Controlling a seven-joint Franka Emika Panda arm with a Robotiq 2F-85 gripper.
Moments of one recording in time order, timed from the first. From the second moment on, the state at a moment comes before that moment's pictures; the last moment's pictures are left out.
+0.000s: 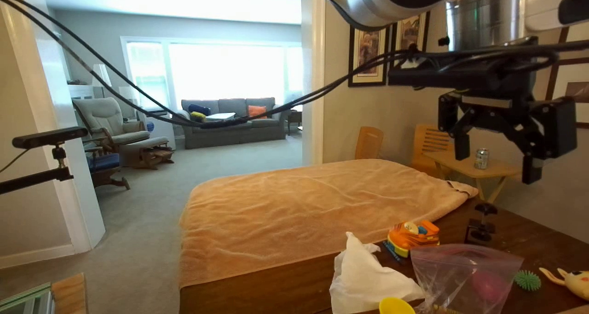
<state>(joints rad) -0.35 0.36 -0.27 -1.58 0.17 2.22 -0.20</state>
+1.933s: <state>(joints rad) -0.49 0.85 -0.20 -0.96 0.16 2.12 -0.15</state>
